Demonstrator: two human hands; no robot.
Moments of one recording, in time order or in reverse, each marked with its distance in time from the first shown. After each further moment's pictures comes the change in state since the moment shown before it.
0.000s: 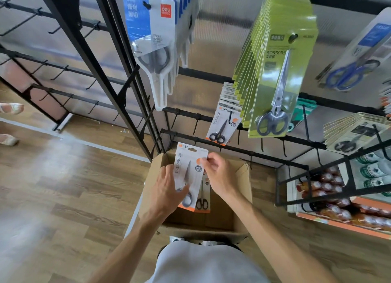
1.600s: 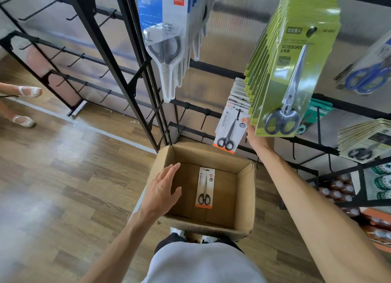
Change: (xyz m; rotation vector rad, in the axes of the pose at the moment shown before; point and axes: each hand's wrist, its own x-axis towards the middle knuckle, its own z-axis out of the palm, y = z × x) left_hand -0.027 -0.013 -0.008 0.027 -0.133 -0.013; right_hand 0.114 0.021 -0.092 -0.319 0.060 0.517
